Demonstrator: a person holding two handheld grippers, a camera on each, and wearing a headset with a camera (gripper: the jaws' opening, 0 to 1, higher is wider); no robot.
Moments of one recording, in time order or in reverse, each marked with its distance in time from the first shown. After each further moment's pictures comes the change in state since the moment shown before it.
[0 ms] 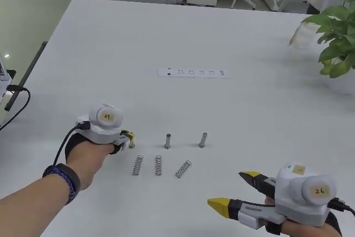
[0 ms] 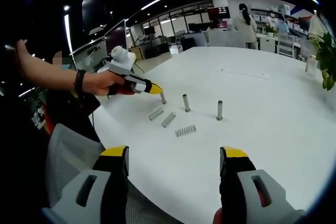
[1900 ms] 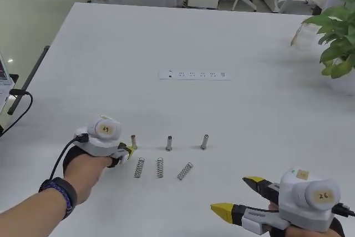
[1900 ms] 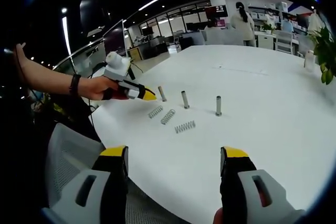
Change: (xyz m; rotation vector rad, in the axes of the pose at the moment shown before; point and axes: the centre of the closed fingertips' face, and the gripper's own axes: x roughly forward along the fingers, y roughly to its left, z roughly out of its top) left arm -0.007 -0.001 -0.037 -0.012 0.057 0.002; right arm -0.002 -0.002 -0.009 0.026 -0.002 -0.003
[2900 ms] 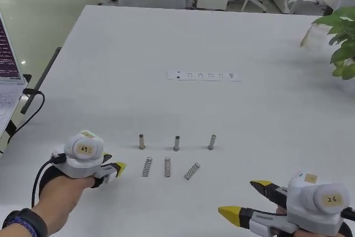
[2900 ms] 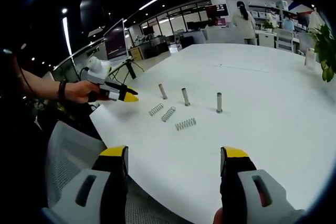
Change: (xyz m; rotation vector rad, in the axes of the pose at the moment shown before) left arm -0.059 0.013 -0.030 0.009 -0.026 0.030; right arm 0.001 0.000 -0.006 0.004 0.007 0.012
